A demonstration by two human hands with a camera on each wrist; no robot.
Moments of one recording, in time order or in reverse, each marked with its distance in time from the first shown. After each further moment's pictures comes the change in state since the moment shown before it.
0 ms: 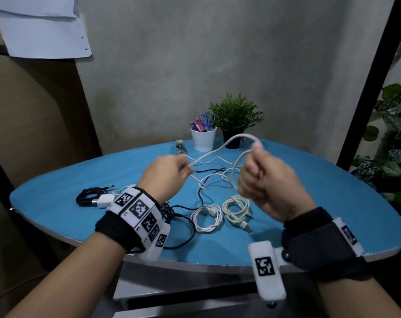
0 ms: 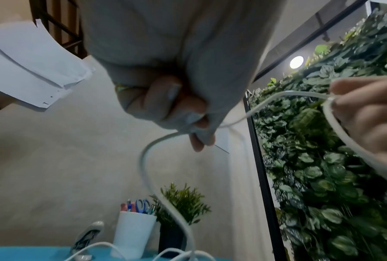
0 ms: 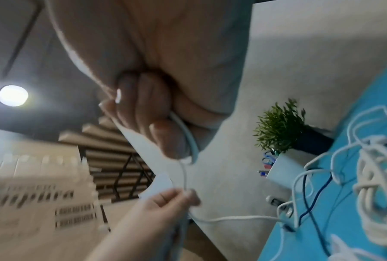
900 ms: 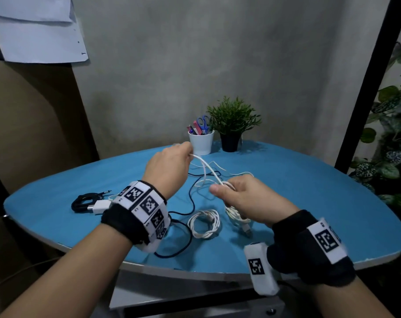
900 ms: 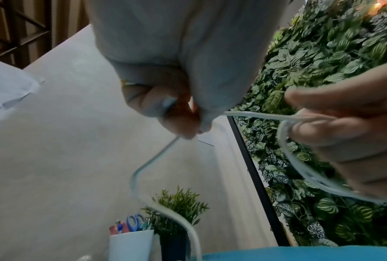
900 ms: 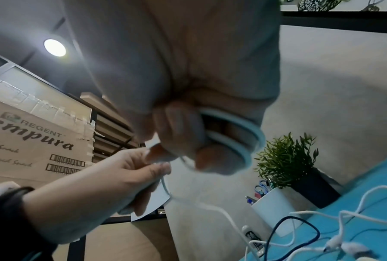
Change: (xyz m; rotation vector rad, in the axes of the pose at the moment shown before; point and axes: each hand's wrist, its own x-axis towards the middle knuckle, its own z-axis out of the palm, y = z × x) left_hand 0.020 0.013 -0.001 0.135 0.181 0.164; right_hand 0.013 0.021 -0.008 -0.900 -0.079 0.112
